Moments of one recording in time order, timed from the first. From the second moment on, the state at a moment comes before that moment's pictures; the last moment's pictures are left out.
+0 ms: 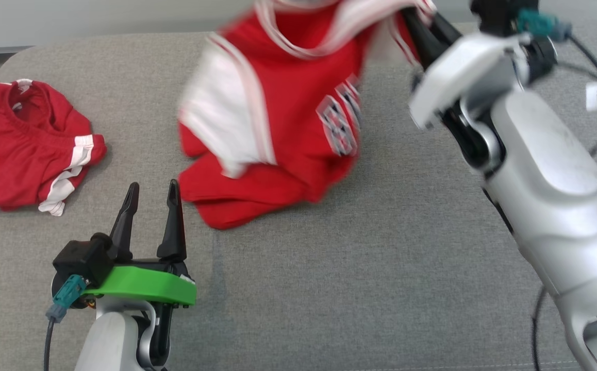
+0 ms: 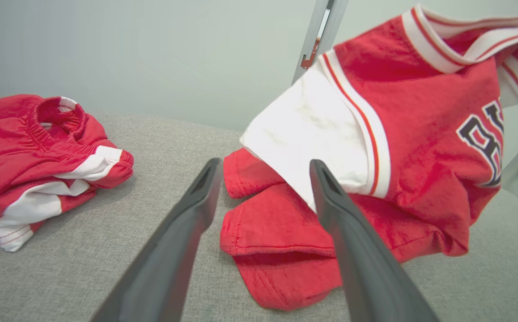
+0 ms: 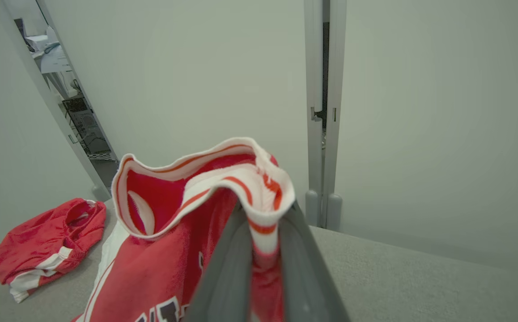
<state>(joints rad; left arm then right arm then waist) -0.22 0.05 -0.10 0.27 -0.37 -0.13 -0.26 -0.95 -0.18 0.43 0.58 0.53 0.13 -0.01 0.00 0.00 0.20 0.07</state>
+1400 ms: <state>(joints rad) -0.29 0.05 -0.17 0.24 -0.37 -0.13 -0.26 -1.01 -0.11 0.04 0.93 0.19 0.13 0.43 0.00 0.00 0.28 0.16</state>
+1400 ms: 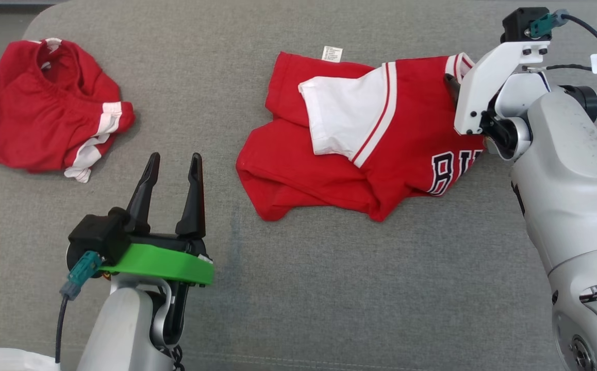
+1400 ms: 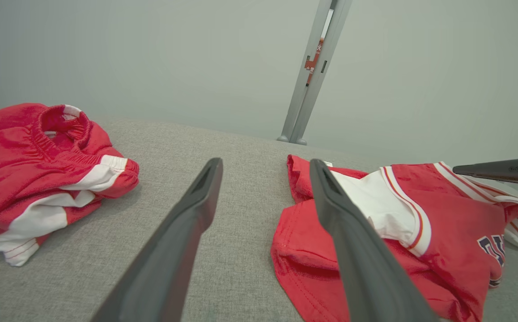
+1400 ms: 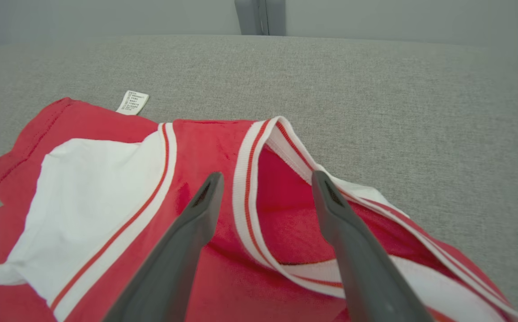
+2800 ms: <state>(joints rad) -0.21 0.05 -0.09 0.26 -0.35 -0.13 -0.26 -0.11 -0.20 -0.13 -0.03 0.26 0.13 0.55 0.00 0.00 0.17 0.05</state>
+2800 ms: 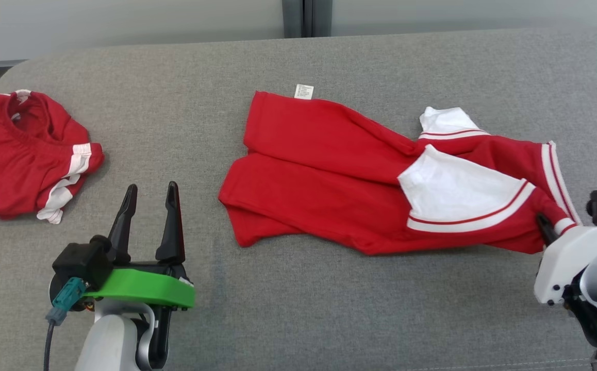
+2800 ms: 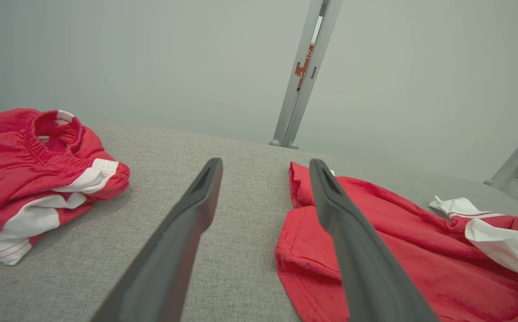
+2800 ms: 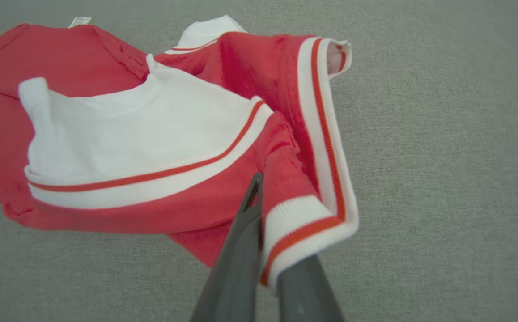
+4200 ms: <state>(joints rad) -0.25 0.05 -0.11 0.24 -0.36 -0.13 -0.26 -0.59 -0.31 -0.09 0.44 0.08 0.13 0.73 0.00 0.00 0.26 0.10</state>
